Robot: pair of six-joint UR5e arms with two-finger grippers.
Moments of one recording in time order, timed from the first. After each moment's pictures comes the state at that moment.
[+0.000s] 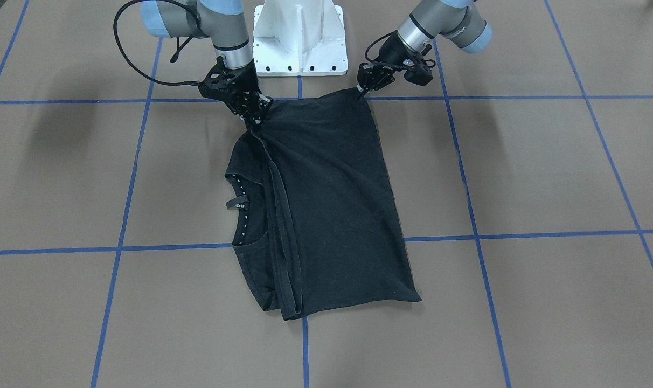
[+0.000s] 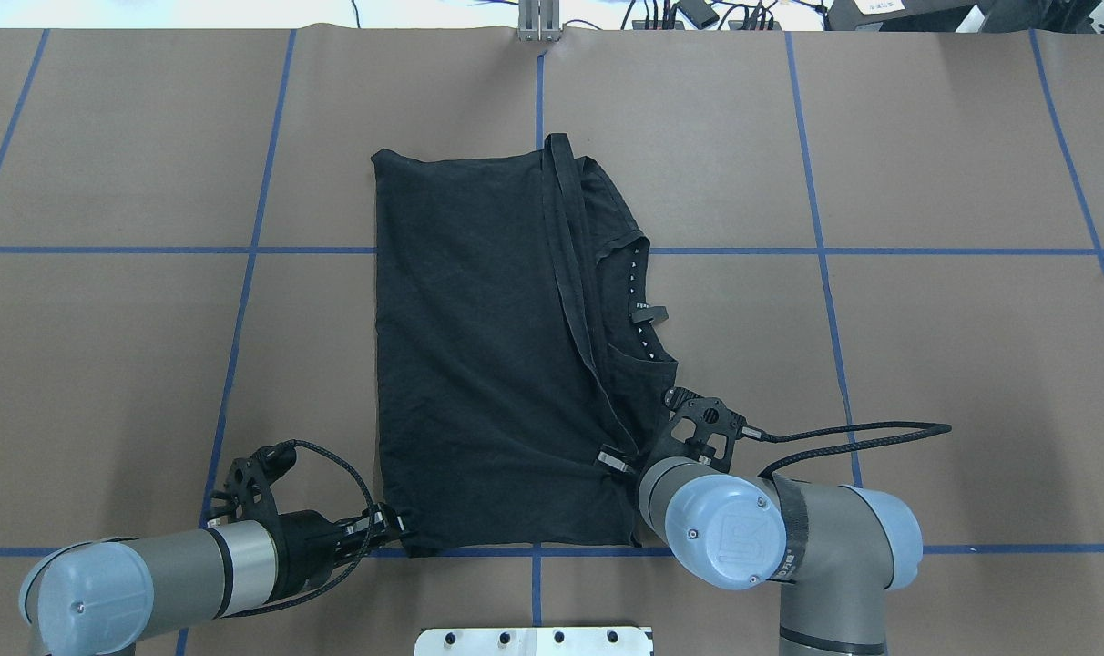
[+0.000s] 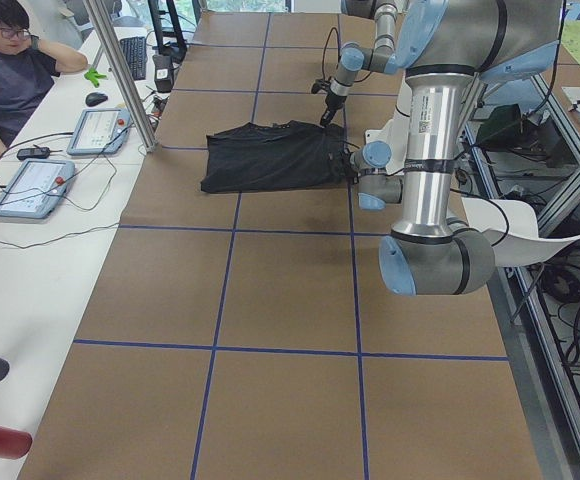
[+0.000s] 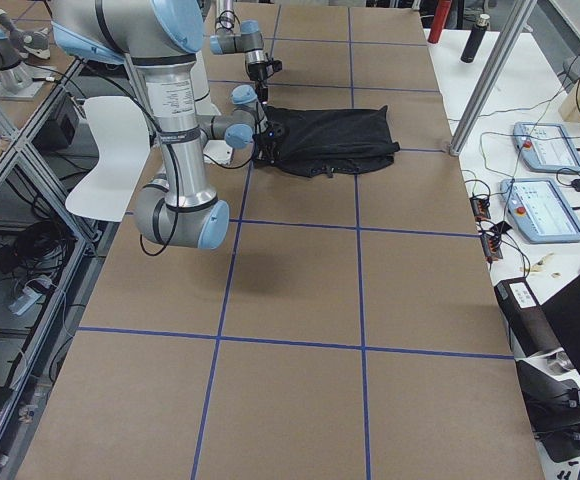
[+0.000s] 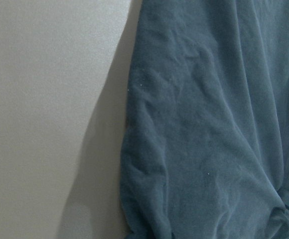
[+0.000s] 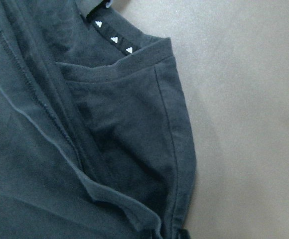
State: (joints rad) left arm -0.12 -1.66 -1.85 -2.65 -1.45 -1.89; right arm 0.18 -1.20 1.88 -1.37 1.41 1.87
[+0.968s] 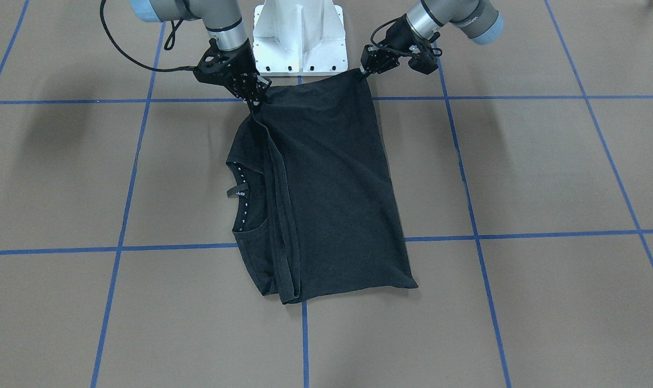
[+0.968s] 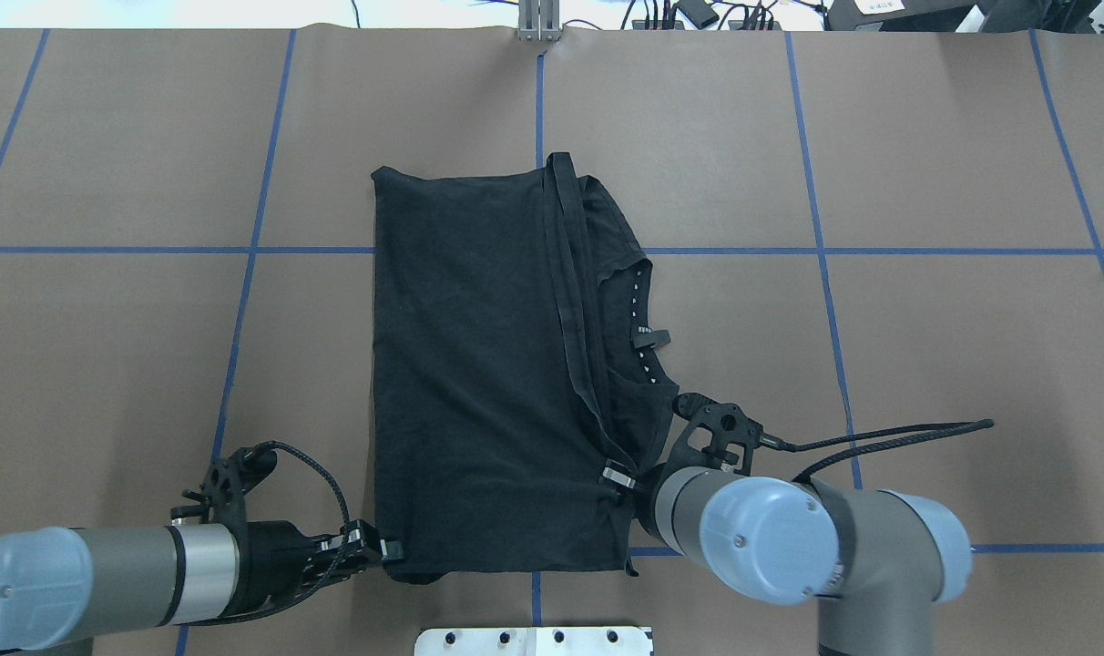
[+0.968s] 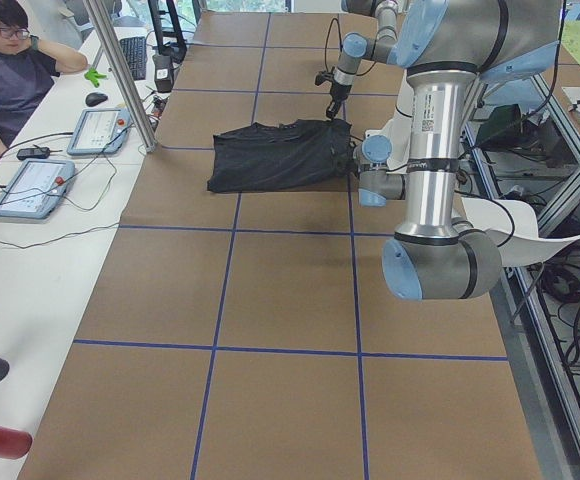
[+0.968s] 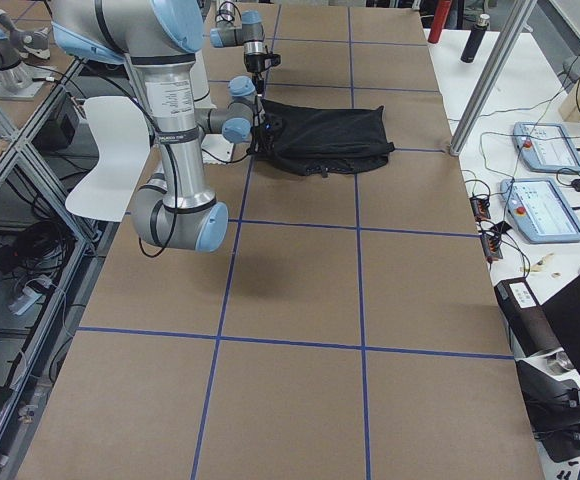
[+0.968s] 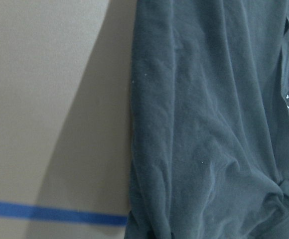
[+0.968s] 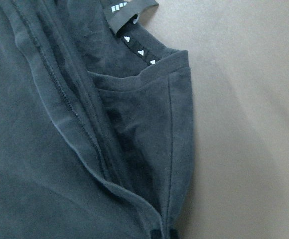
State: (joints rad) left arm -0.15 -1.58 -1.99 -2.65 -1.65 -1.89; right arm 0.16 -1.28 2.05 -1.38 1.49 1.87
